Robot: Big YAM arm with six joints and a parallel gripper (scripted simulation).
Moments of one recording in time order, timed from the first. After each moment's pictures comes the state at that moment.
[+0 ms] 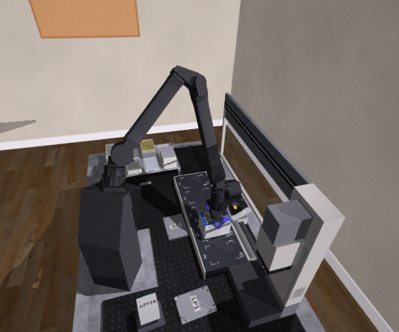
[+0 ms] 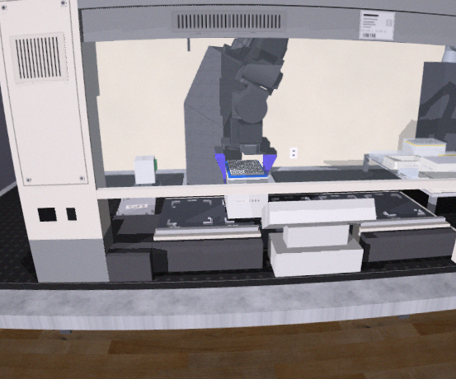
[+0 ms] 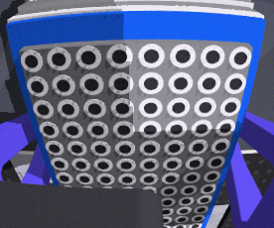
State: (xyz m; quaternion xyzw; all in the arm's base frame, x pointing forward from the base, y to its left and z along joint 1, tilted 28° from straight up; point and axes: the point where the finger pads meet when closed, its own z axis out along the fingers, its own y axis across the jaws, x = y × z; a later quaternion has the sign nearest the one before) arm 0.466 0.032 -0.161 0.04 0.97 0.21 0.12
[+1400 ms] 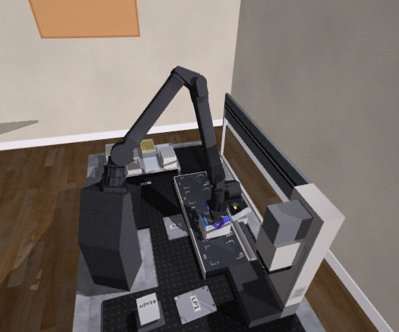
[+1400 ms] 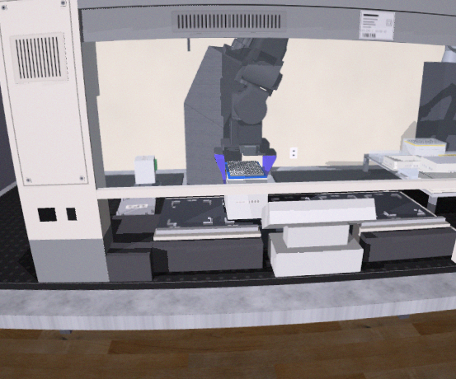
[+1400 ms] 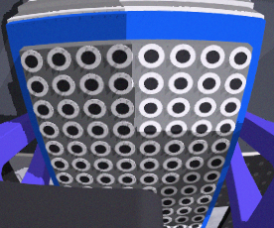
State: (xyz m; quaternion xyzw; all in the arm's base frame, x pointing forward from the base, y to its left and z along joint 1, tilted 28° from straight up) arm 0.467 0.032 -0.163 0.04 0.97 0.21 0.12
